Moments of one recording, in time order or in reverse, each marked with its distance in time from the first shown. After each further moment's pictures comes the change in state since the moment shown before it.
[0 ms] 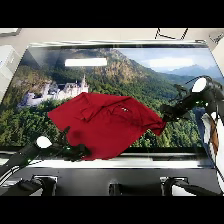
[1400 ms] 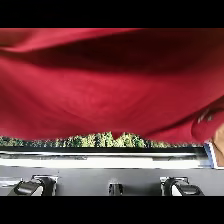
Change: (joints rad) left arm 0.194 0.351 1.204 0.560 0.039 0.050; right arm -0.002 0.512 0.801 -0.203 -0.273 -0.064
